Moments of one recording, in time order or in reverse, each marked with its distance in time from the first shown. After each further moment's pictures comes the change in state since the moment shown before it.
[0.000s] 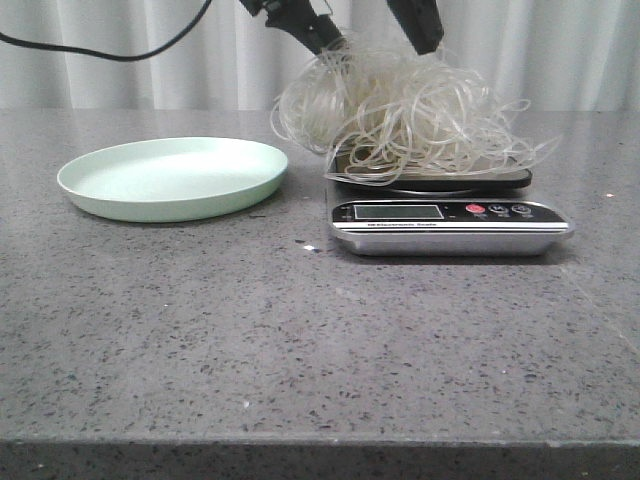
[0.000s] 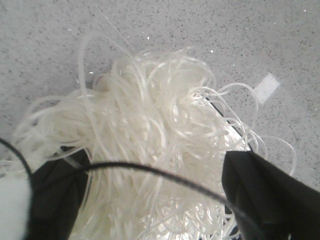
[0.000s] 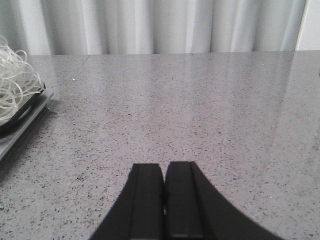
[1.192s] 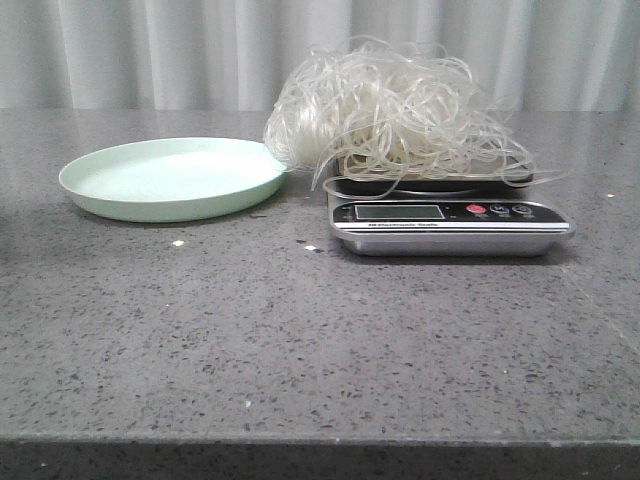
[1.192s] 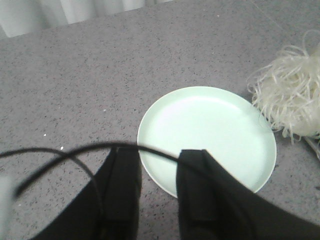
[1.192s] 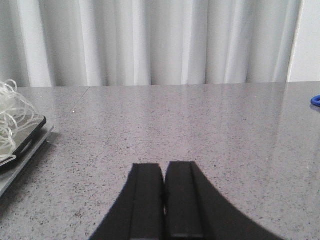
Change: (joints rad) left arm 0.335 -0.919 0.875 0.293 -0.334 -0.046; right arm 0.000 0.000 0.000 0.000 -0.114 0.000
